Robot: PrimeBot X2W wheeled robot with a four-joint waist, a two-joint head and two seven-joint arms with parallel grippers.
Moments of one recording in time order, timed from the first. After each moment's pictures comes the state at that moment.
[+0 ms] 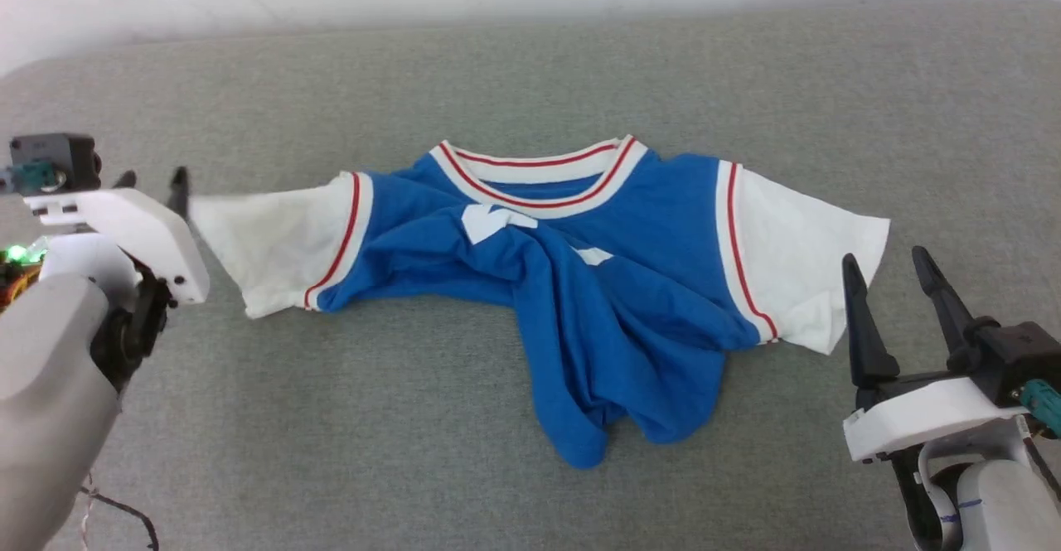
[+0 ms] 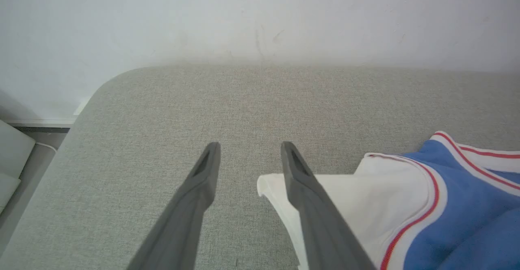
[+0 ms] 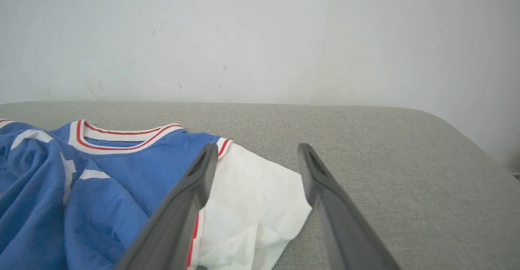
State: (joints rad) left arm -0.80 0.69 -0.82 0.64 -1.05 0.20 0.00; right arm -0.11 -0.08 -0.07 0.12 0.10 0.13 -0.19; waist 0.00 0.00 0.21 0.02
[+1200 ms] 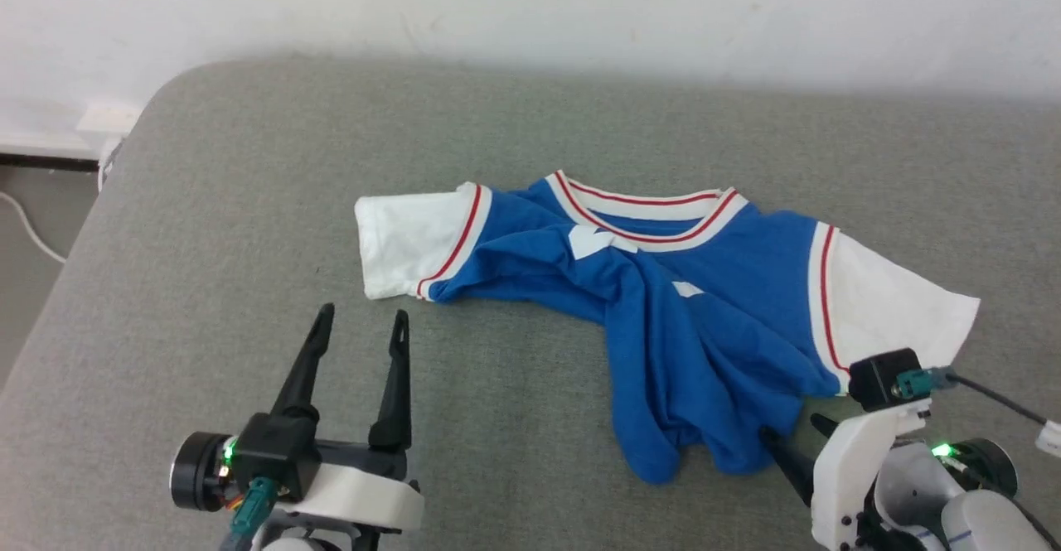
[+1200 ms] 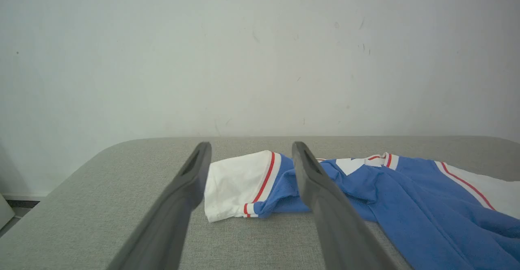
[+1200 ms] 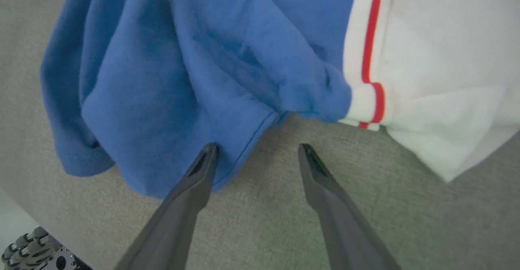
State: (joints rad) left arm 0.00 0.20 -0.26 -0.06 -0.20 0.13 -0.26; right arm -0.06 -0.24 0.16 0.17 0.39 0.13 0.49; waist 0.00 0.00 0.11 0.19
